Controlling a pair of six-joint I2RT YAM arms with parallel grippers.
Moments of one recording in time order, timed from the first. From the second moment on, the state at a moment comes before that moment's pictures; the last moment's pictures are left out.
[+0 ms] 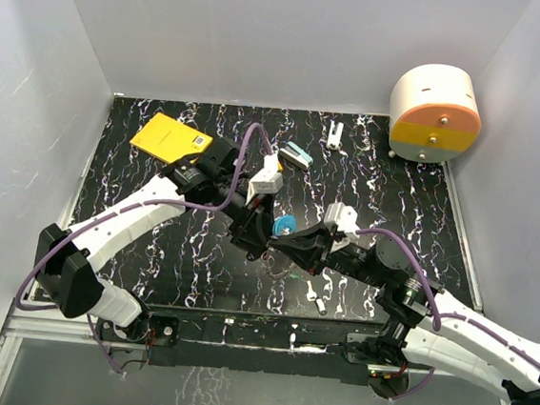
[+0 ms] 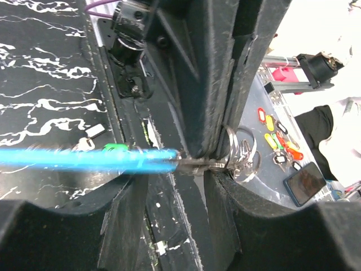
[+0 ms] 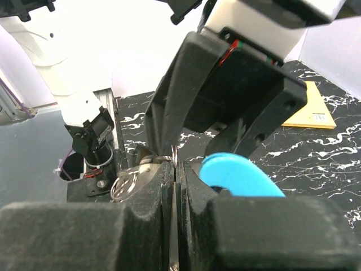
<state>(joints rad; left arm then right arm) -0.67 1.43 1.27 -0.73 1.30 0.37 1.00 0.69 0.61 0.22 -0.26 0.08</state>
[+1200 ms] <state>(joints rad) -0.67 1.42 1.44 -1.31 1.29 0.92 1.00 0.65 0.61 0.18 -0.26 0.11</state>
